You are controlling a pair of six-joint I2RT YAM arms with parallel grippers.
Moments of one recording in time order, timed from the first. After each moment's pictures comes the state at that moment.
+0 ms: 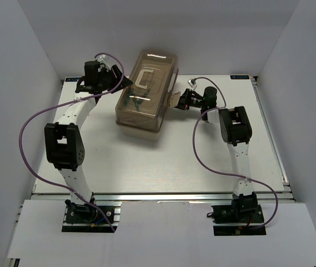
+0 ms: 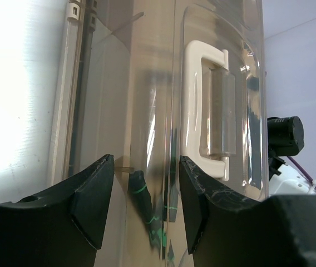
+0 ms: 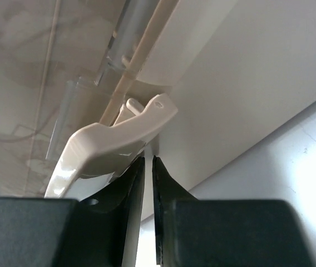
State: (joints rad) left arm -0.11 1.89 1.60 -0.16 0.47 -0.55; right arm 0.22 2.52 1.62 0.92 -1.12 1.04
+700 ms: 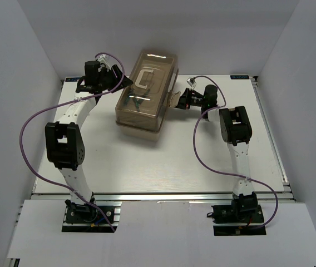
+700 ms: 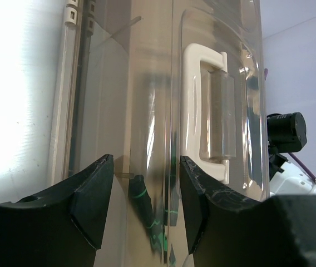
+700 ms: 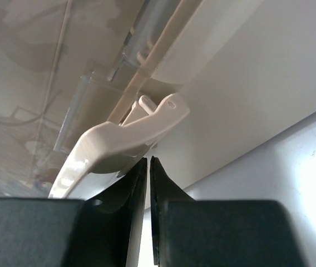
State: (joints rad) left arm -0.11 1.90 1.61 -0.14 0.48 -0.54; right arm 0.22 2.53 1.66 0.91 -1.19 1.02
